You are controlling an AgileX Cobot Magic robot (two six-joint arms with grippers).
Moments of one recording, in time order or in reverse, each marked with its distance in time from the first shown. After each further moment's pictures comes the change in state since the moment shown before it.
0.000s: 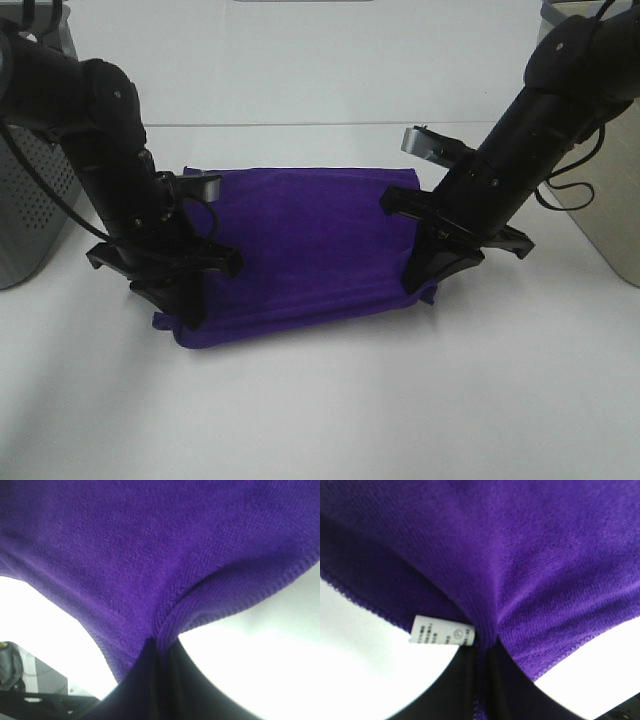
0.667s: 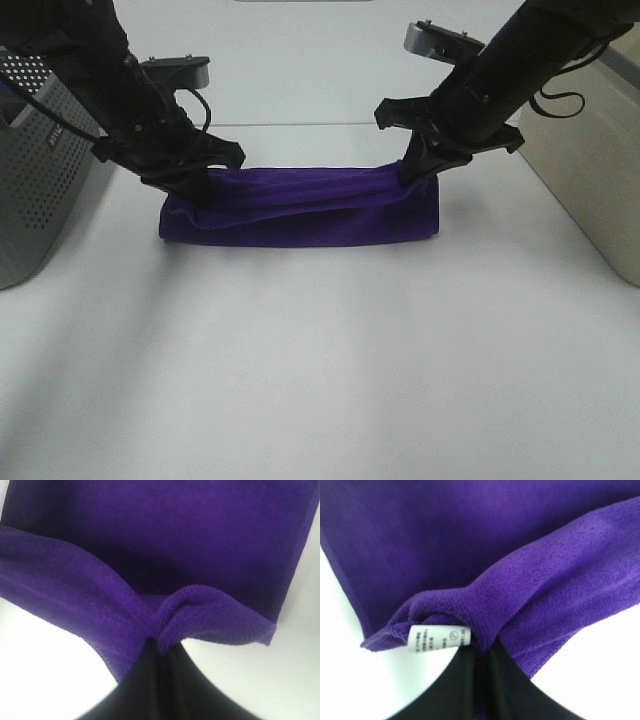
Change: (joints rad) left arm 0.048 -0.037 -0.208 0.070 -0.158 -0.023; right arm 0.000 0.009 -0.247 -0.116 -0.168 0.017
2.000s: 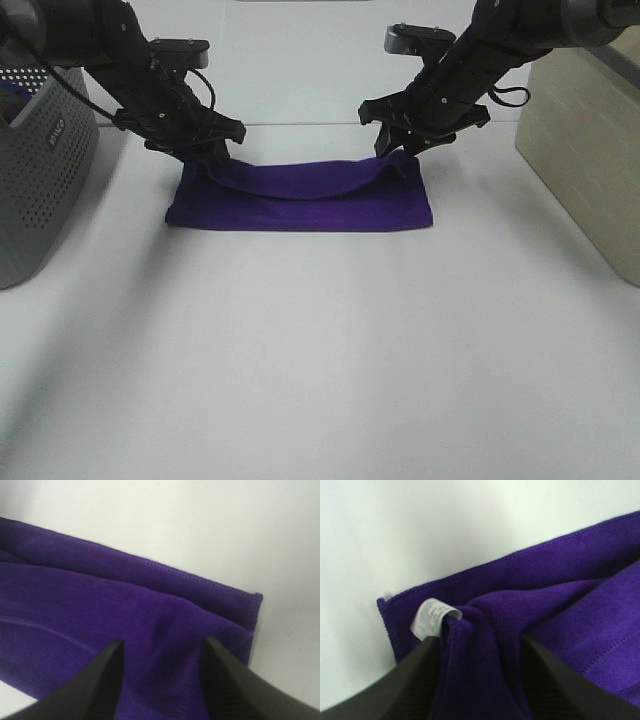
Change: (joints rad) left arm 0.062 0.284 -0.341 0.072 -0.146 0.000; right arm -0.001 0.288 -0.325 -0.132 -0.141 0.038
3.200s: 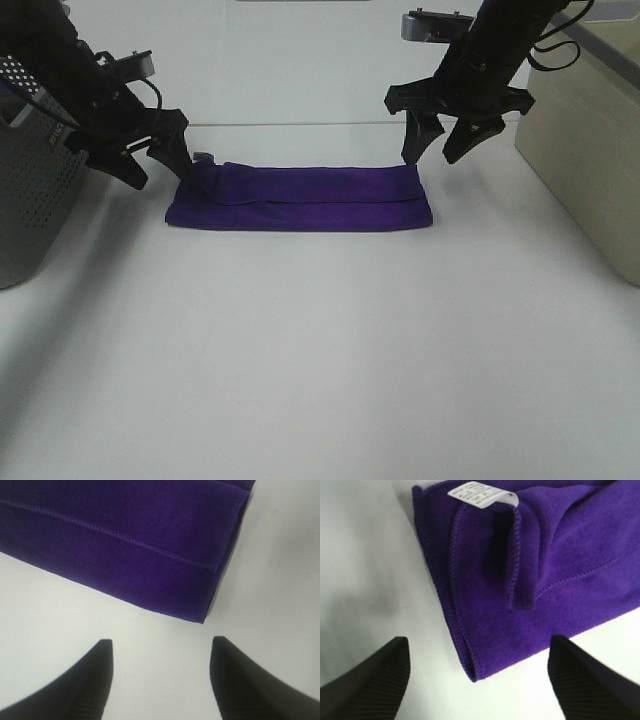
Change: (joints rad) left arm 0.174 0.059 -0.134 -0.221 0.418 0.158; right arm 0.000 -0.127 -0.009 -0.125 0.389 0.095
